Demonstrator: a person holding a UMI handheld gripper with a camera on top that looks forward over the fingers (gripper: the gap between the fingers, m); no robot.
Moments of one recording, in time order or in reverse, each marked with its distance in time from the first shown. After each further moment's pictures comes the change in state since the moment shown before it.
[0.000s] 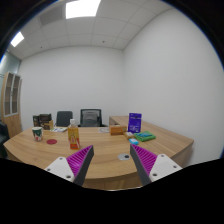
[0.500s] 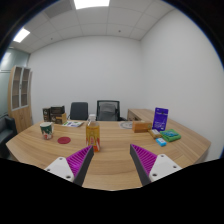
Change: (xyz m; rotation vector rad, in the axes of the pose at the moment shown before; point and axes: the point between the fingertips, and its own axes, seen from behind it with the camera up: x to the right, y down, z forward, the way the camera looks) arm -0.113 0.010 0.094 -0.099 -0.163 -0.036
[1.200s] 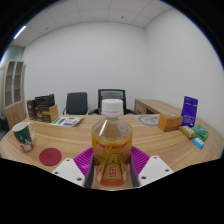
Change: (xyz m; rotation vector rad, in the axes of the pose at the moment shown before) arm -0.095 0.036 0.264 -0.093 0.019 0.015
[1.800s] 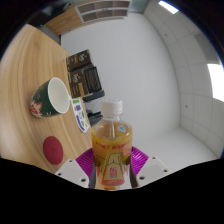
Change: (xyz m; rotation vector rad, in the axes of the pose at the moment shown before) arm -0.171 -0.120 -0.048 0.144 0.233 -1.262
